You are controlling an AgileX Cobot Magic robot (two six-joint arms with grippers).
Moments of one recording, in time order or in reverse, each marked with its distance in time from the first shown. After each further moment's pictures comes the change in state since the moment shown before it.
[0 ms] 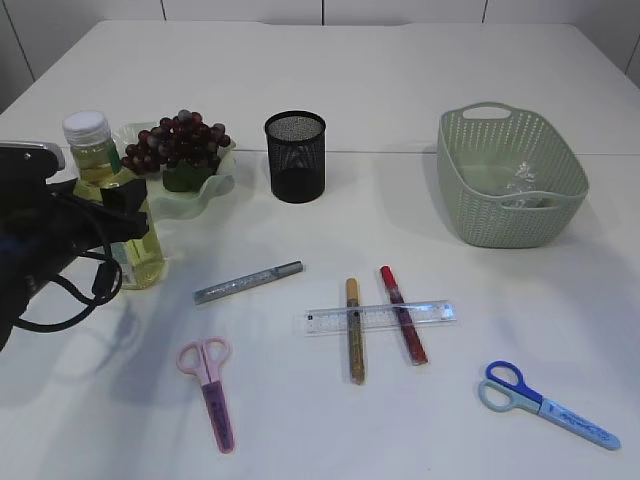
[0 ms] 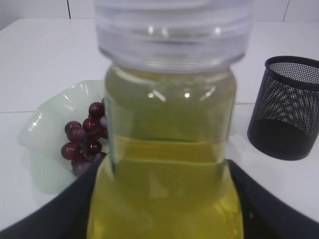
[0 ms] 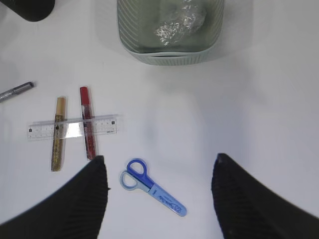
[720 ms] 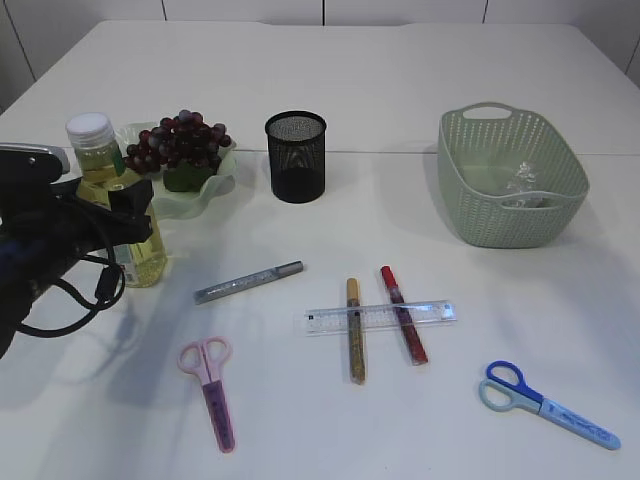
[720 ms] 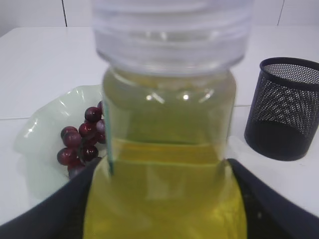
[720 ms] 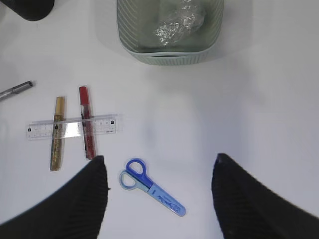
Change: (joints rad) left arm 0.000 0.023 -0.002 0.023 -0.042 0.004; right arm 0.000 0.000 0.000 -0.003 0.000 0.000
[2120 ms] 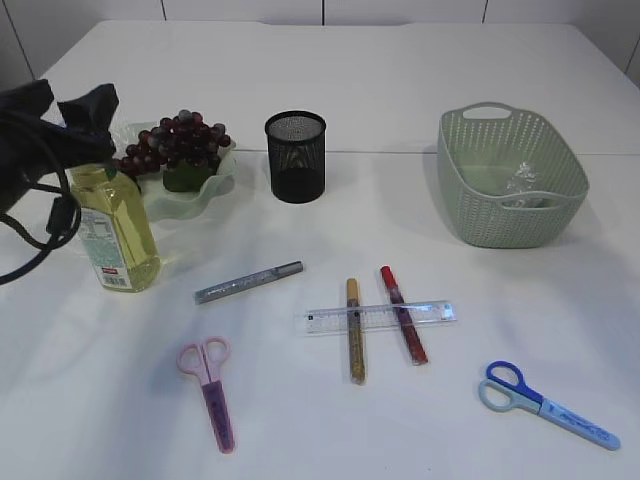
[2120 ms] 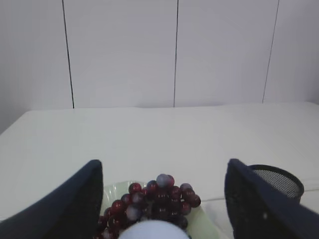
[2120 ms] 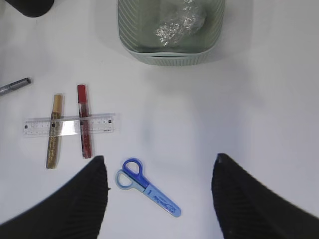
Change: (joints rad) left arm 0.000 -0.268 0.024 0.003 0.019 0.027; right arm 0.000 0.000 0.000 -0.002 0.000 -0.029
